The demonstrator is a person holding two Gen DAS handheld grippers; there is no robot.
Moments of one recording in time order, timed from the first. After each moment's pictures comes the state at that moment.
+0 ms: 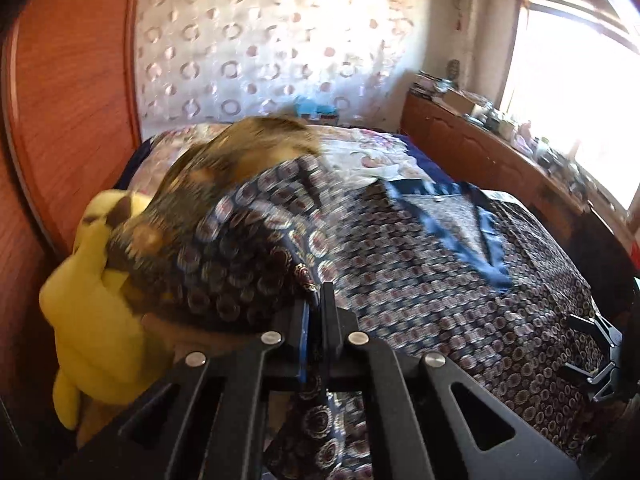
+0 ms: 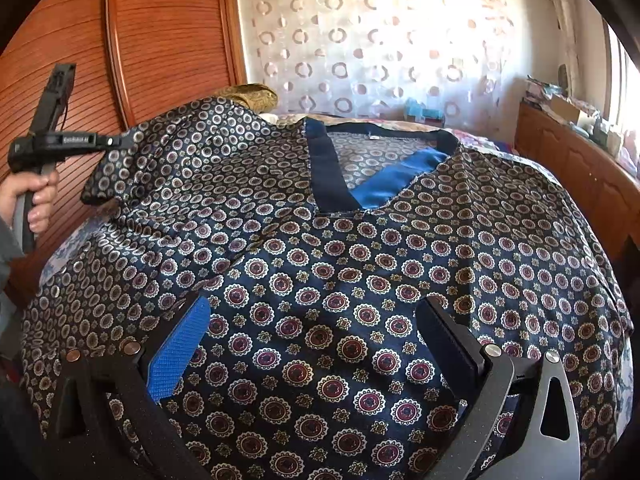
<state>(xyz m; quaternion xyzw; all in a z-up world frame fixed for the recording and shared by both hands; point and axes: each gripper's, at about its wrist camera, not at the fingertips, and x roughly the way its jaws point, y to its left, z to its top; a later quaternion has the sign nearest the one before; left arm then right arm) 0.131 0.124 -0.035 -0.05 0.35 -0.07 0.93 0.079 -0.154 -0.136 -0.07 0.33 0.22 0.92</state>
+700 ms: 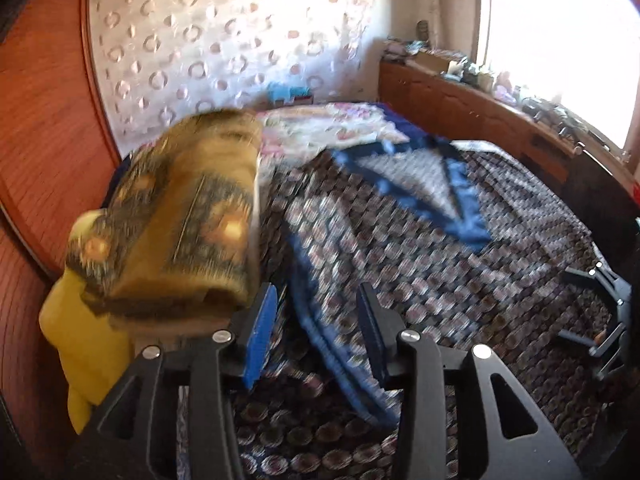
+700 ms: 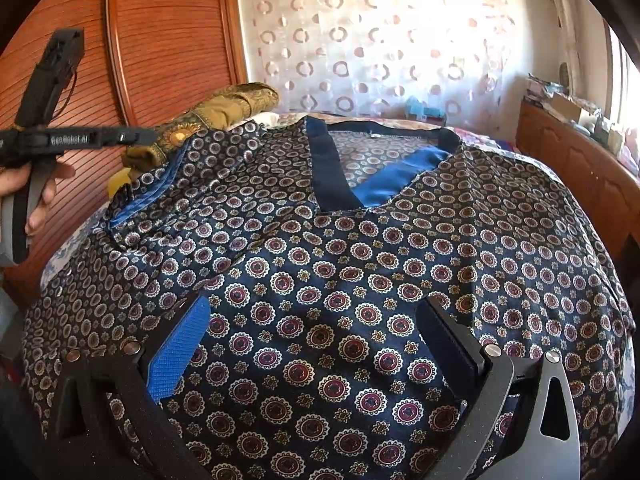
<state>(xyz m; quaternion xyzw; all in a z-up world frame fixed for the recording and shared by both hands) 0.117 0.078 -0.041 0.02 0.38 -0.09 0.92 0.079 -0.154 -0.137 -0.07 0.33 0.23 0.91</state>
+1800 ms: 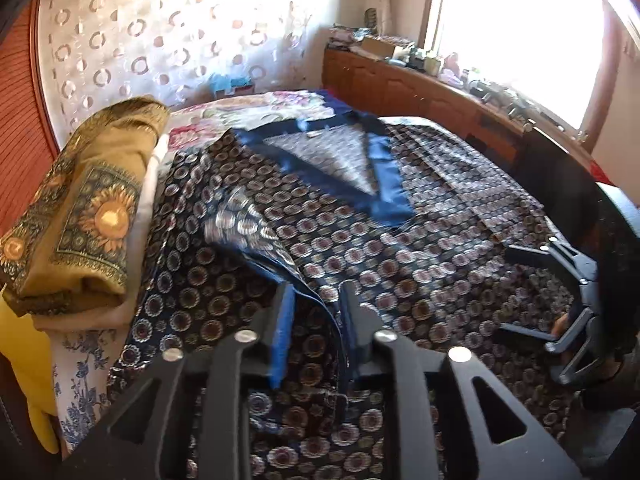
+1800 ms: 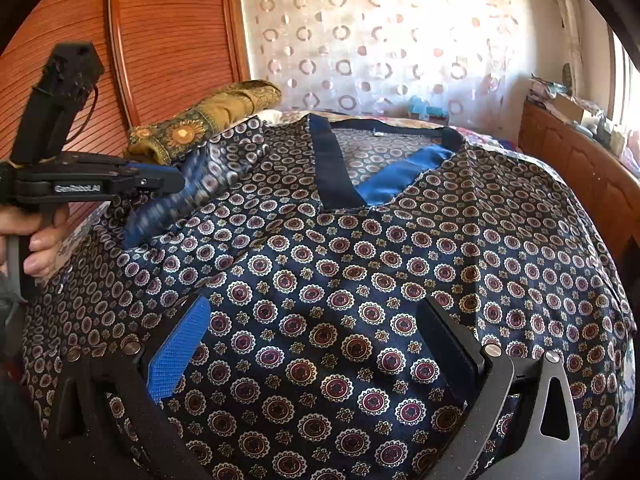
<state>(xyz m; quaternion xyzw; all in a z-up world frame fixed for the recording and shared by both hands) 0.110 0.008 -0.048 0.02 0.39 -0.19 0.90 0.078 -0.152 -0.139 -0.07 0.33 0.23 0.91</state>
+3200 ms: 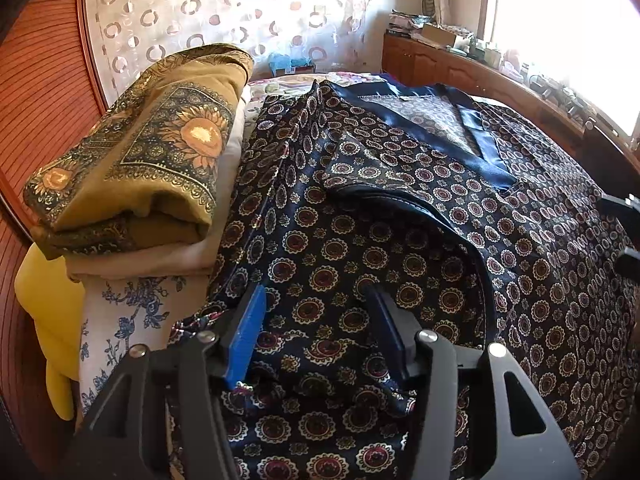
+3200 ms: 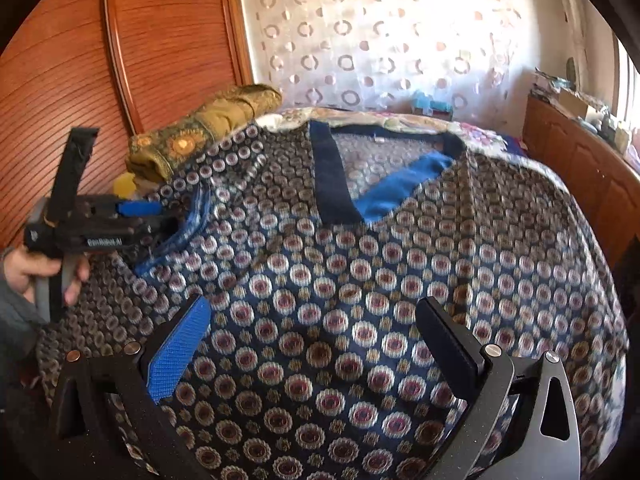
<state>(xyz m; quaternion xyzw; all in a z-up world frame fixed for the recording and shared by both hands) 0.123 0.057 -0.100 0.02 0.42 -0.08 0.90 0.098 -0.152 -0.110 -0.06 0.34 0.25 0.90</state>
